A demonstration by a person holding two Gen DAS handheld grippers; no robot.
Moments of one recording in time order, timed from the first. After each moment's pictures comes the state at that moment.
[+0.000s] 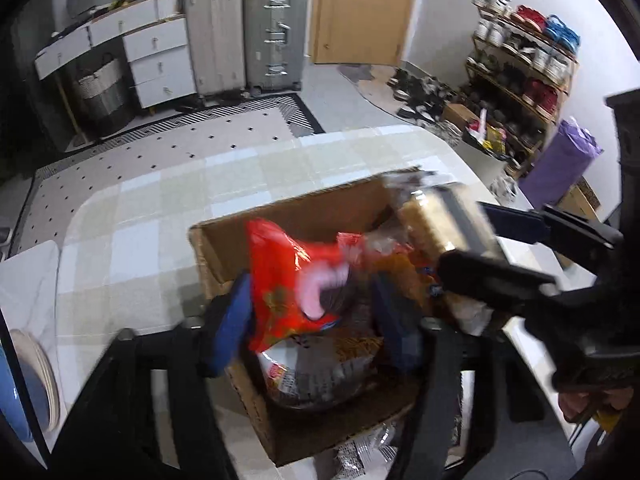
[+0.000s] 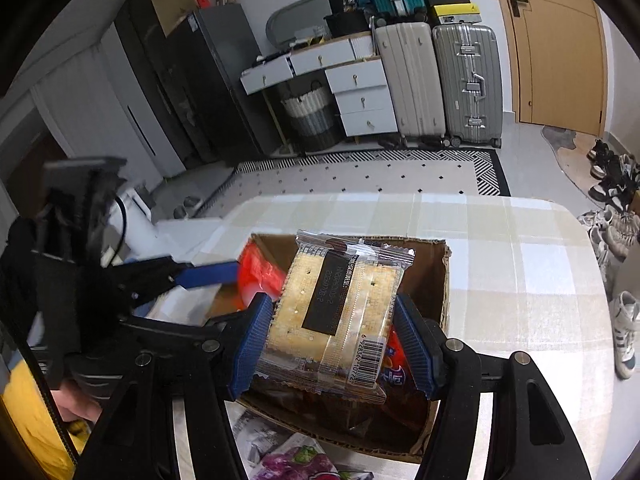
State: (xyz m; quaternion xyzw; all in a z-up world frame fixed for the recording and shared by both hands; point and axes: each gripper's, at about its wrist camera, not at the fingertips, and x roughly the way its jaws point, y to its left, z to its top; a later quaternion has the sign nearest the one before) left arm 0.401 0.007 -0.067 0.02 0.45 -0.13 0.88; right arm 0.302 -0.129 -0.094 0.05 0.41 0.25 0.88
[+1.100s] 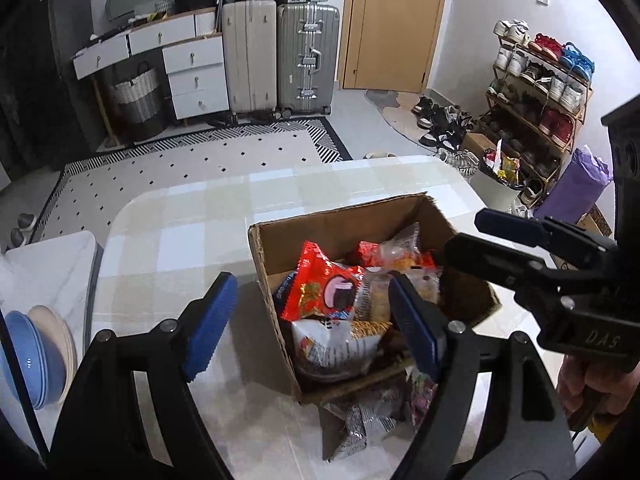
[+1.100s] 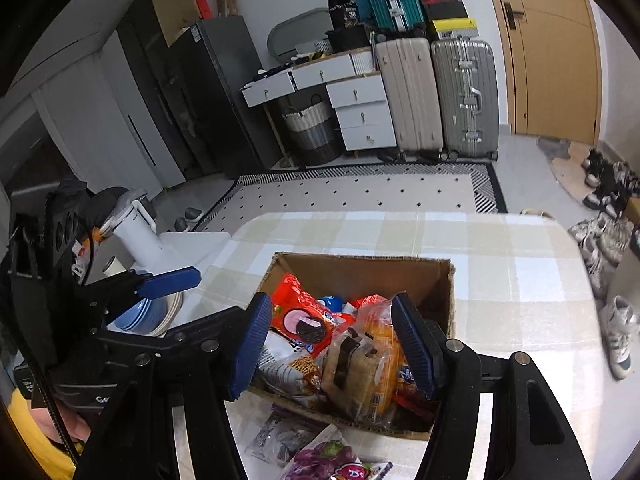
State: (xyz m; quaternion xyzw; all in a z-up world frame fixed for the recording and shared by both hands) left arm 0.334 0.035 -0.008 0.00 0.41 -0.07 0.91; right arm 0.279 -0.120 -0.054 0.05 0.38 0.24 0.89
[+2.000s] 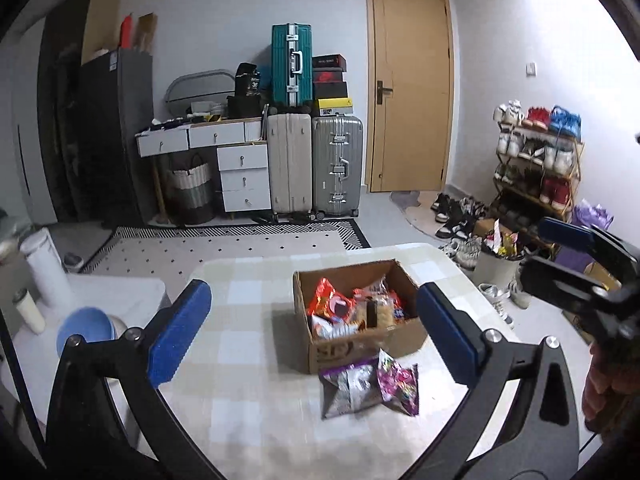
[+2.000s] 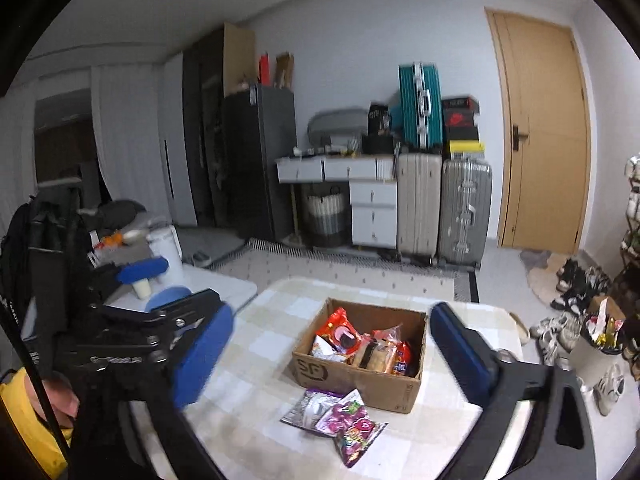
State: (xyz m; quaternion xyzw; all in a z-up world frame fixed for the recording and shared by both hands) left arm 0.092 0.044 0.120 -0.01 0.21 -0.01 0.98; right arm 0.046 -0.149 0.066 -0.01 0.18 0.24 0.95
